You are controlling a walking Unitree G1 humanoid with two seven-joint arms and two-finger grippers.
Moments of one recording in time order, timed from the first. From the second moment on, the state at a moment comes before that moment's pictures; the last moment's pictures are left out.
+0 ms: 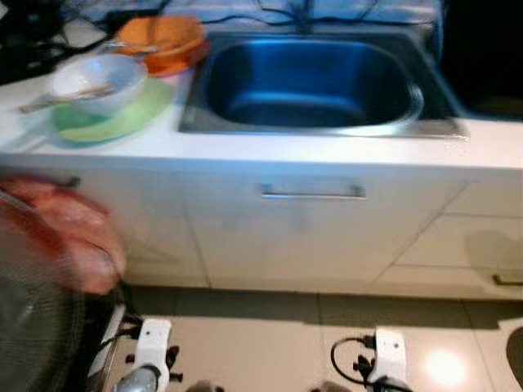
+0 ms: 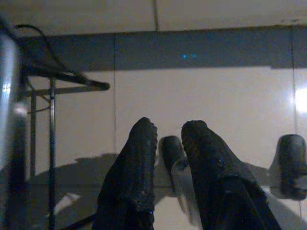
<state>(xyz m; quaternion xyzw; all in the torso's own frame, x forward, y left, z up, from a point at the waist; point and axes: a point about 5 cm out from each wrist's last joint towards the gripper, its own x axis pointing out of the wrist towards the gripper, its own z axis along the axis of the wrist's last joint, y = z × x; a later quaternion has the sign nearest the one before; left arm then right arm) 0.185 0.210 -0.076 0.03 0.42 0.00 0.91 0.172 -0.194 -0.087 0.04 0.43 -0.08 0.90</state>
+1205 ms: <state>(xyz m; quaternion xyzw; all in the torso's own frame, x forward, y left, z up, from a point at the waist) 0.268 0.168 -0.005 0.10 0.14 -0.04 0.98 0.187 -0.204 -0.064 -0.03 0.29 -0.05 0.96</state>
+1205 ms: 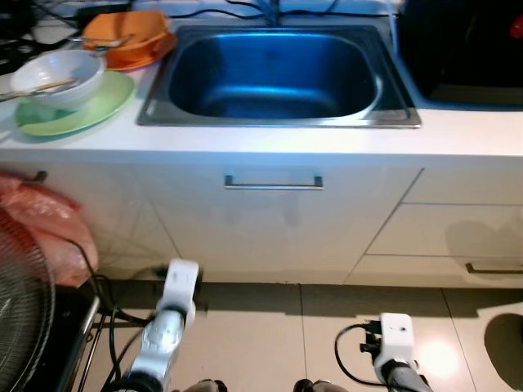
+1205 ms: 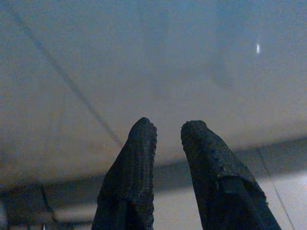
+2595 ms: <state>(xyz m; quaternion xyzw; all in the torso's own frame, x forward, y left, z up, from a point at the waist) 0.341 0.116 0.180 0.10 -0.23 -0.06 0.97 0.337 -0.175 0.163 -0.02 -0.18 -0.04 0.98</state>
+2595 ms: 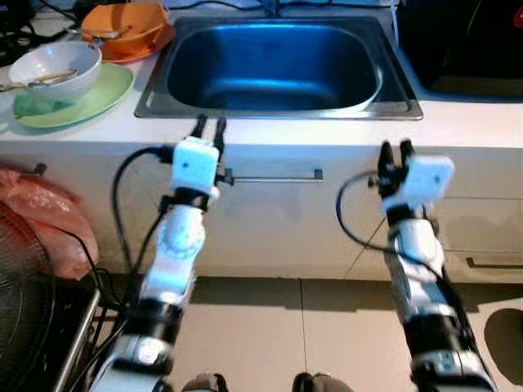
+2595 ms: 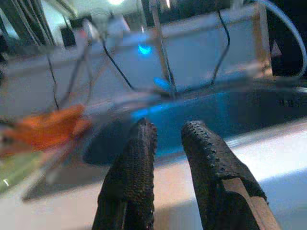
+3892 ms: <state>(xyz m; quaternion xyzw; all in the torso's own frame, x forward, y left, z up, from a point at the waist) 0.352 0.097 0.178 0.06 -0.20 -0.09 0.97 0.352 -0.148 0.169 -0.01 -0.15 -0.01 0.99</state>
